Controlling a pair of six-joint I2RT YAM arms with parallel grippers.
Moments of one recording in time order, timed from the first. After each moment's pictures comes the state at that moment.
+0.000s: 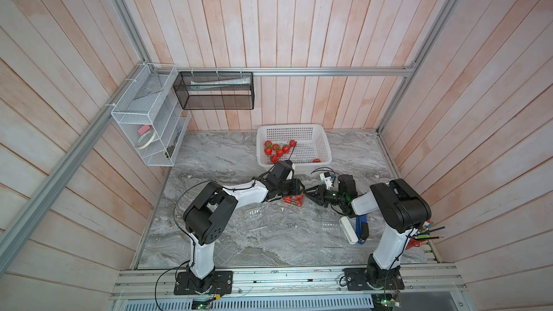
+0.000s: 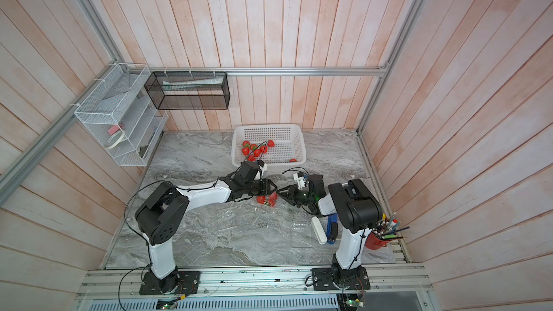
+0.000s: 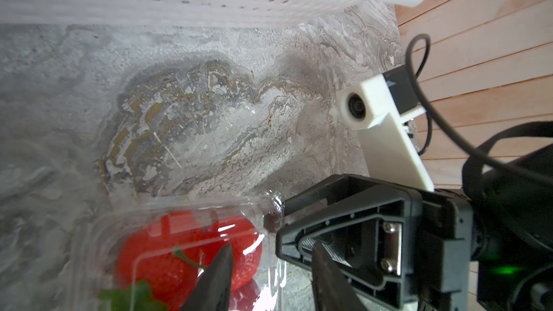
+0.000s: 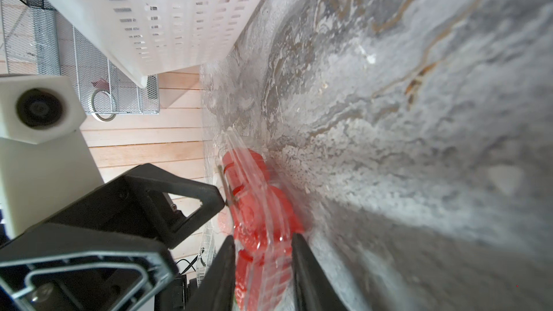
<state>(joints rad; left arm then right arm) -0.72 1.91 1.17 -0.01 0.31 -0.67 0.28 1.86 0.54 0.76 -0.86 0.99</state>
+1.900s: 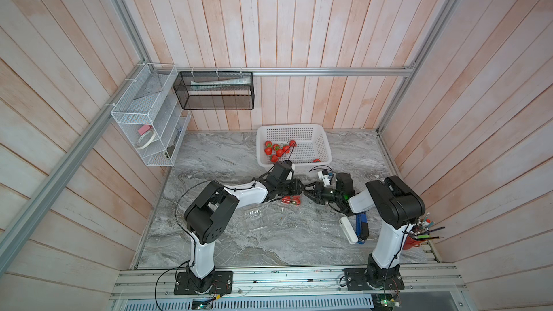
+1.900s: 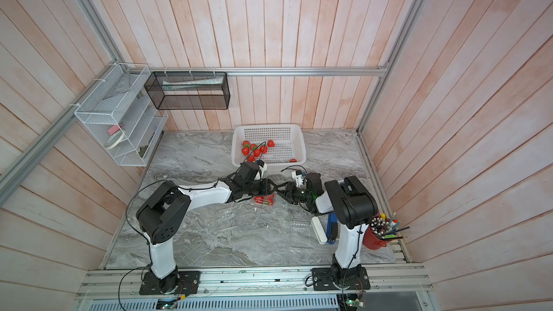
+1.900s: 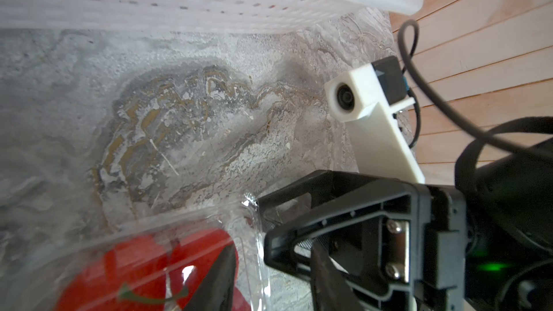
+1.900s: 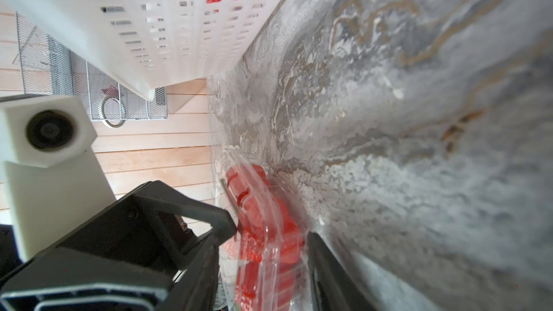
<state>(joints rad) -0.72 1.92 1.15 0.05 0.31 -0.68 0.30 1.89 0.57 0.80 -0.84 1.04</state>
